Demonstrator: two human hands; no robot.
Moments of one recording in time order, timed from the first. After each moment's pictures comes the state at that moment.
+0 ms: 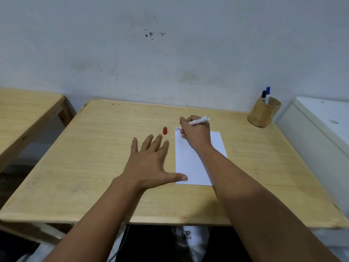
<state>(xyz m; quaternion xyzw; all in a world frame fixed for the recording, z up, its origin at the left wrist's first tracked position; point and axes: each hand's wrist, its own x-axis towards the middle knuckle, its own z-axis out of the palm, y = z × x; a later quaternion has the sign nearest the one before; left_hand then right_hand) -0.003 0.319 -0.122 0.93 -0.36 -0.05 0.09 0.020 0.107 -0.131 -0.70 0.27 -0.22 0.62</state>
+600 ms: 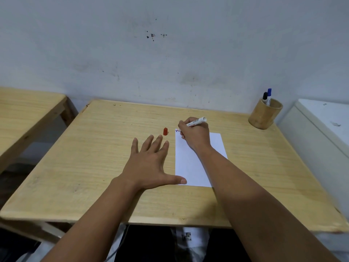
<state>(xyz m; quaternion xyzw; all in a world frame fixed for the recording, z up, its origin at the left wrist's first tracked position) -0.005 0.320 -0.119 0.92 -0.37 -0.06 0.09 0.015 0.112 -0.124 -0.77 0.25 -0.20 0.55</state>
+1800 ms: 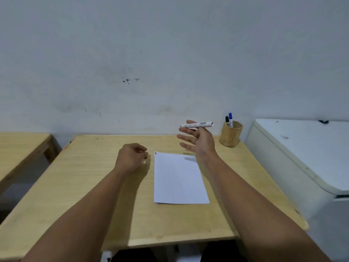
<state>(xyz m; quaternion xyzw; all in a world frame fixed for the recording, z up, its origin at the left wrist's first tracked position) 0.062 0.271 -0.084 0.85 -0.14 -0.07 0.50 -0.054 0.058 -0.027 -0.54 0.22 -0.23 0.78</state>
